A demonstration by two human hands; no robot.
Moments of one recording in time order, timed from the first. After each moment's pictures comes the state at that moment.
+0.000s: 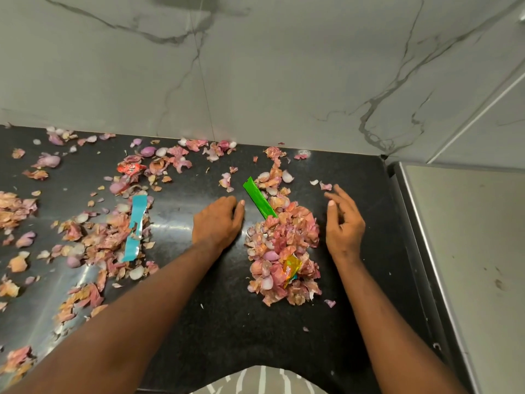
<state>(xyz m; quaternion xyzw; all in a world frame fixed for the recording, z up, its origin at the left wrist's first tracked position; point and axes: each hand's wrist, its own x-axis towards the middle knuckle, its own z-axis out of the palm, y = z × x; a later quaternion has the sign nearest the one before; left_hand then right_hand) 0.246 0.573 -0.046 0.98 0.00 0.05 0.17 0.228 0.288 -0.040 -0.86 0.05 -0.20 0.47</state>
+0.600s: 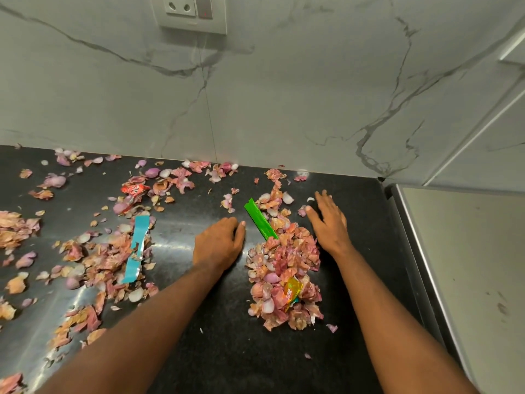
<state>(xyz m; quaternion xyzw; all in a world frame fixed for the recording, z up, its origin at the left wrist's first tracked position) 0.245 0.571 -0.042 0.98 0.00 0.05 0.18 0.294 0.288 -0.034 -0.94 0.01 0.02 0.33</state>
